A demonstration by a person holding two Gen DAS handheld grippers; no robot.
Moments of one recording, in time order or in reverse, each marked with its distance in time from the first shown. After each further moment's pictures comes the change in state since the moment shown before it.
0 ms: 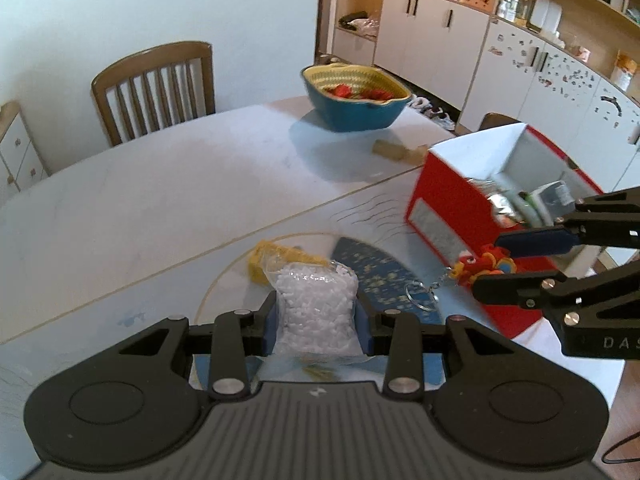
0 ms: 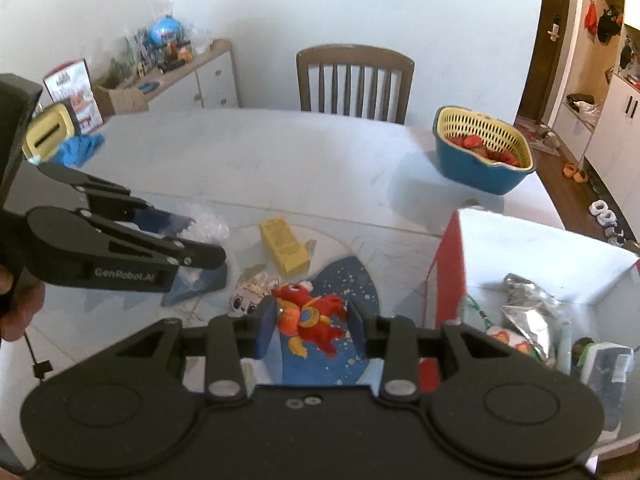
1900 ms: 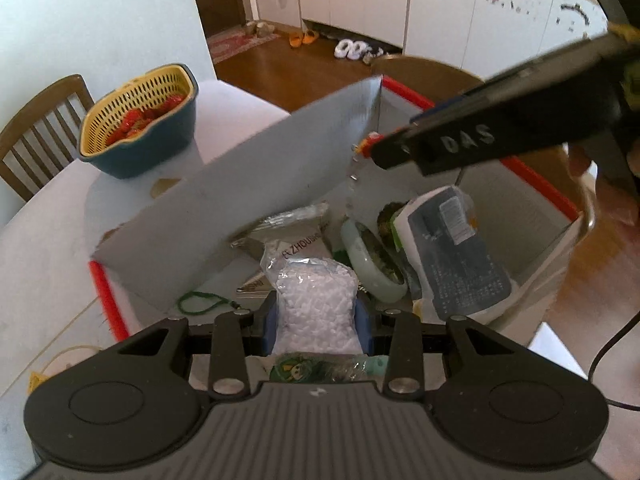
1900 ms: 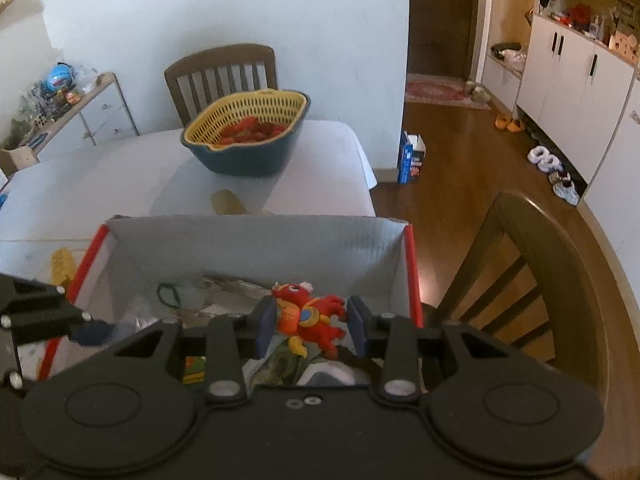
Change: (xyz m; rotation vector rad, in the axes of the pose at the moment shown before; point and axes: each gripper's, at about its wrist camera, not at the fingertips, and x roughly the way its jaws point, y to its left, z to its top) left arm 0.152 -0.270 0.092 0.210 0.148 -0.006; right arm 0.001 -0.292 -0.017 0.173 0.030 -0.104
